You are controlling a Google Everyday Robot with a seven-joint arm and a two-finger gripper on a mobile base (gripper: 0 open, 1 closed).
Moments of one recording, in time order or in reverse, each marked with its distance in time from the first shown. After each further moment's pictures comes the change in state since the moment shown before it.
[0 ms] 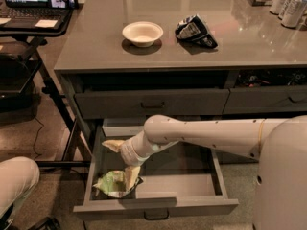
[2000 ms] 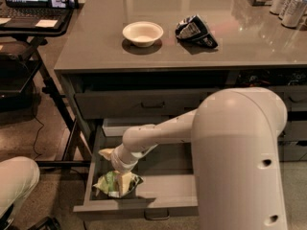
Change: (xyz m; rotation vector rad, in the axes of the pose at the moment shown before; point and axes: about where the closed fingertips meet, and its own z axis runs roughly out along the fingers) arm 0.039 0.011 0.074 -0.103 0.179 0.056
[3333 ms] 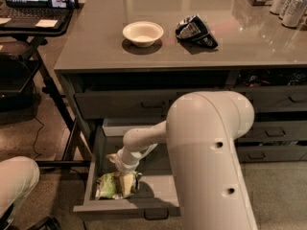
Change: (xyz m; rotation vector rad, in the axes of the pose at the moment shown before) arm 0.044 0.011 0.054 -0.094 0.017 0.149
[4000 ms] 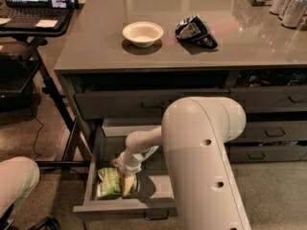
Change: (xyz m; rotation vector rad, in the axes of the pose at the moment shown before) arm 0.025 0.003 0.027 -0.027 -0.005 0.043
